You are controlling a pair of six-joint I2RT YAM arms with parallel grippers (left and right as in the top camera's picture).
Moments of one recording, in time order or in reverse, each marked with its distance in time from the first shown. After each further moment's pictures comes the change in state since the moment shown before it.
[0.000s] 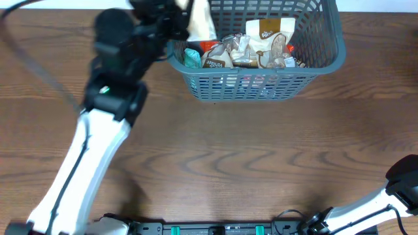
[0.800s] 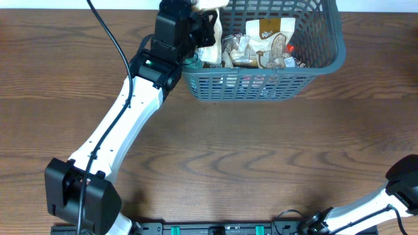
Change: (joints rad) left arm -0.065 0.248 0.102 -0.266 -0.143 0.053; right arm 0.000 0.000 0.000 0.000 -0.001 0.000
